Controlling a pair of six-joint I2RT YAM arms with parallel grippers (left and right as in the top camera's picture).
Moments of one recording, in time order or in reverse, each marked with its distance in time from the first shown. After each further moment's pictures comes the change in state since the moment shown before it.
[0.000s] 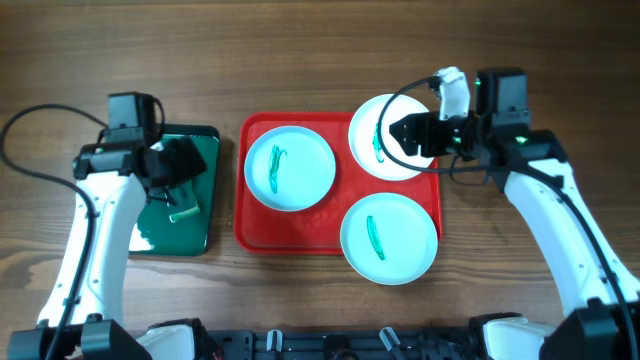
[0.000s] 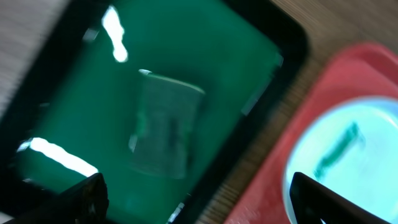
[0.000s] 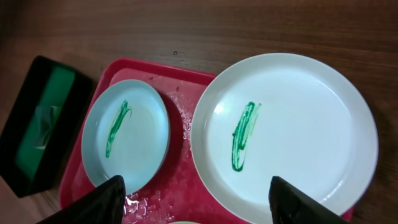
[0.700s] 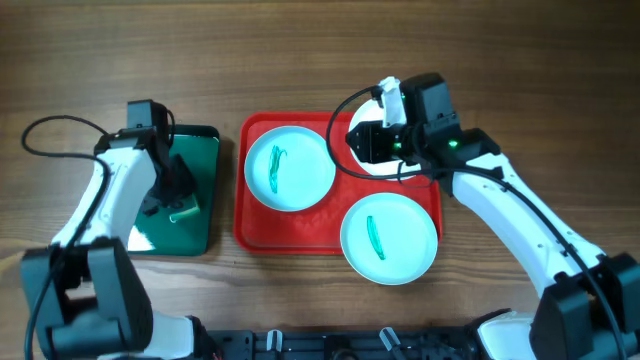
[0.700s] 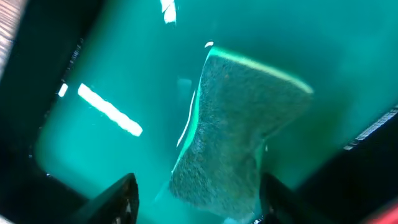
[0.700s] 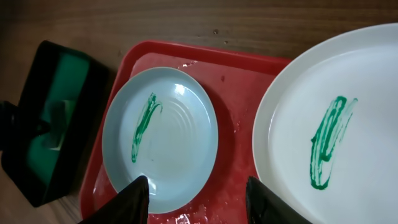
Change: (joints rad) left arm 0.014 0.235 -0.042 0.017 -0.119 -0.005; right arm 0.254 0.101 0.000 0.118 0.127 0.214
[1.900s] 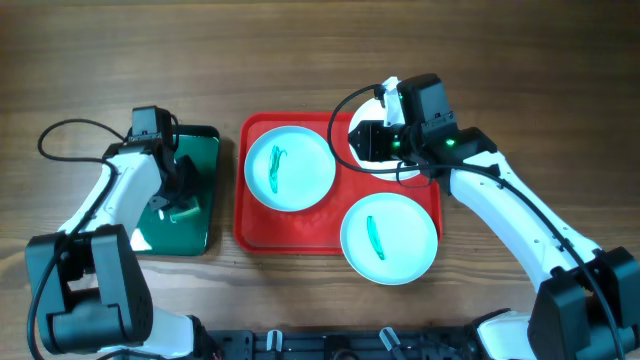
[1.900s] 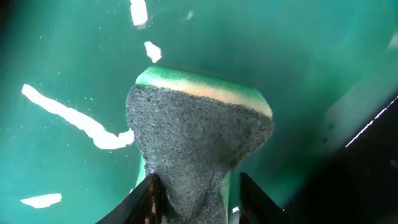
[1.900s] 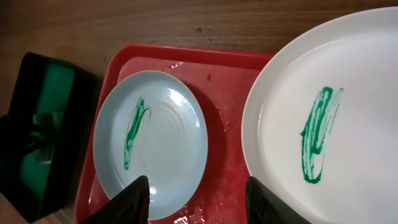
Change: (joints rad) left arm 0.000 0.027 -0.076 0.177 0.098 0.053; right arm 0.001 0.014 0.000 0.000 0.039 0.060
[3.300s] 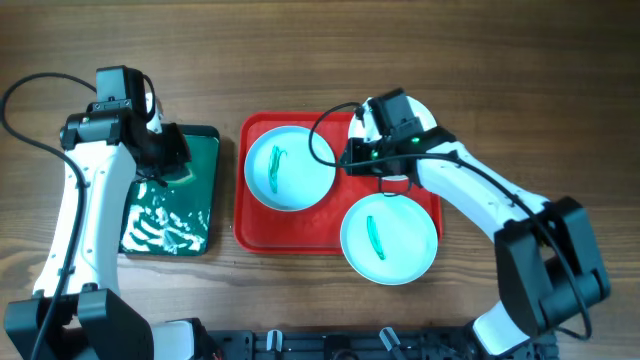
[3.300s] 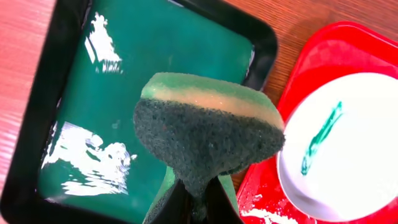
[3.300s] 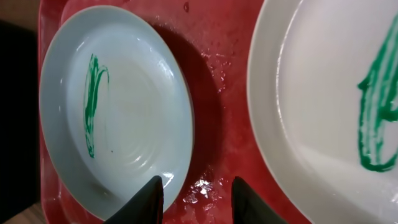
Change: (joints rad) left arm 0.000 -0.146 0.307 -0.323 0.115 0.172; right arm 0.068 0.196 0.000 0.008 -0.002 0.083
